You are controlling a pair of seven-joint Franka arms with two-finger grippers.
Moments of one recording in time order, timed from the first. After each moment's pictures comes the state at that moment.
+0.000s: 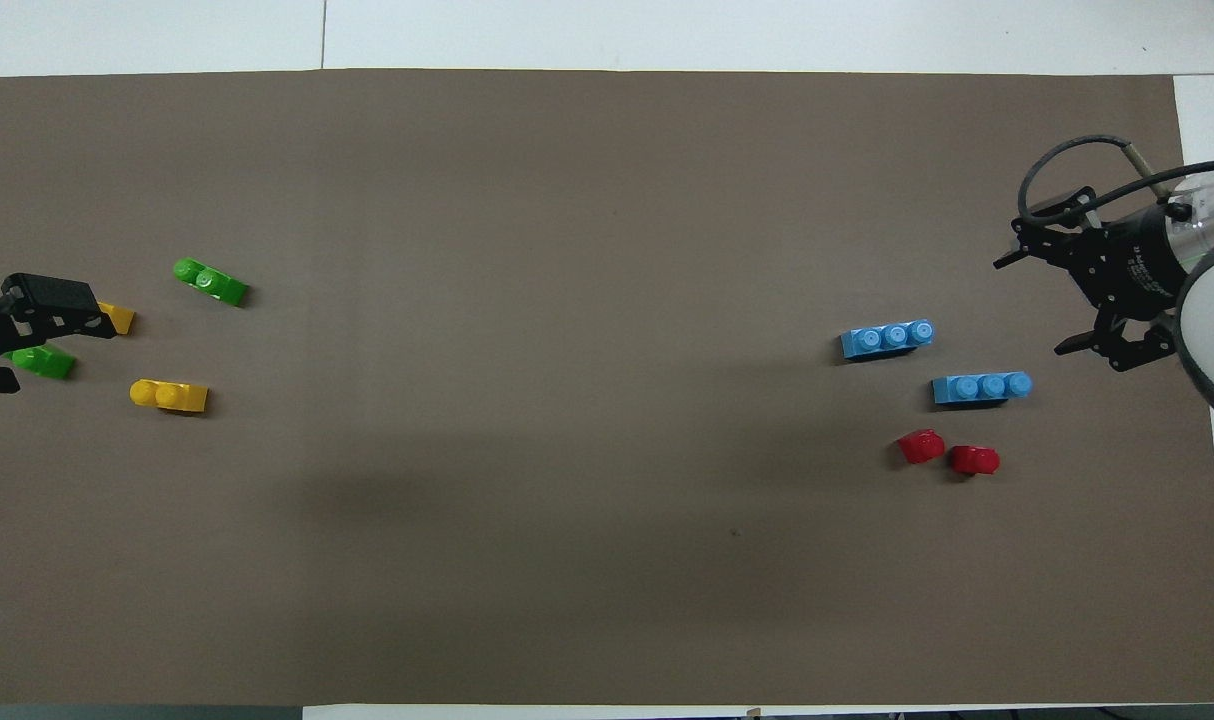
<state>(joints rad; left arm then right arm) 0.06 -0.13 -0.03 -1.87 -0.05 1.74 -0.41 -0.13 0.10 0.09 -1.72 0.20 1.73 1.04</state>
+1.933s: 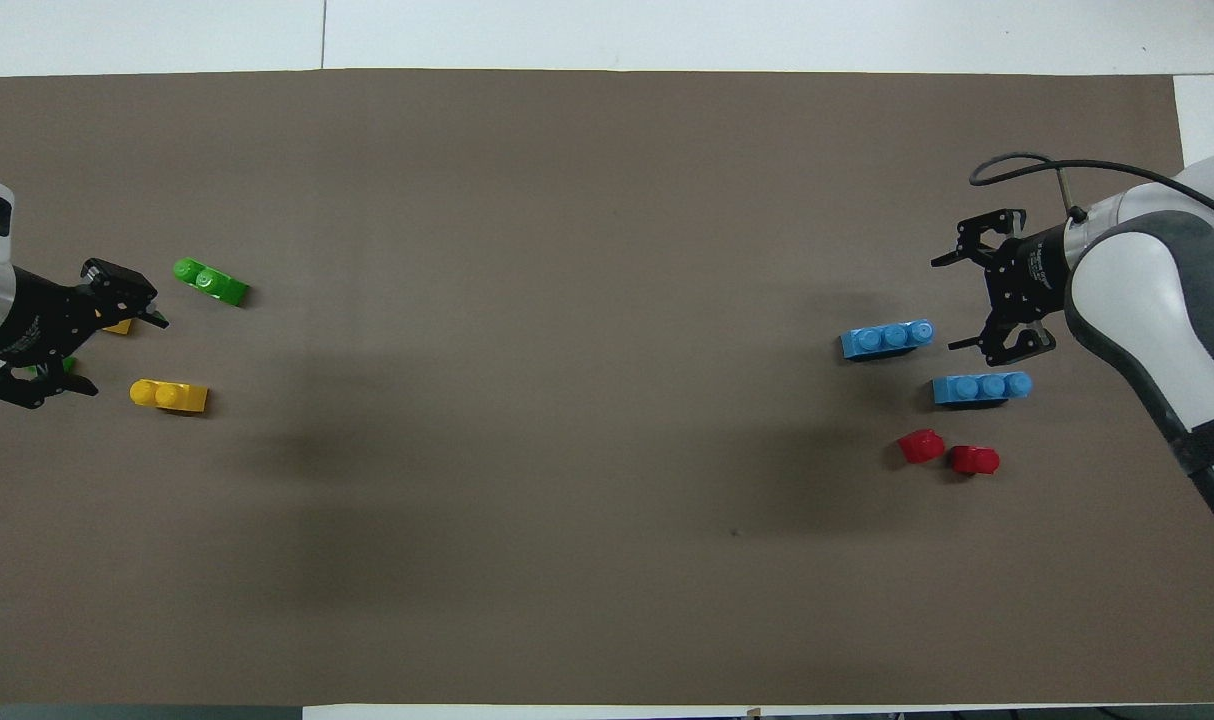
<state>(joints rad) 0.11 0.13 -0.03 -1.83 -0.05 1.86 -0.74 -0.16 0.24 0.09 -1.93 0.39 2.04 1.17</state>
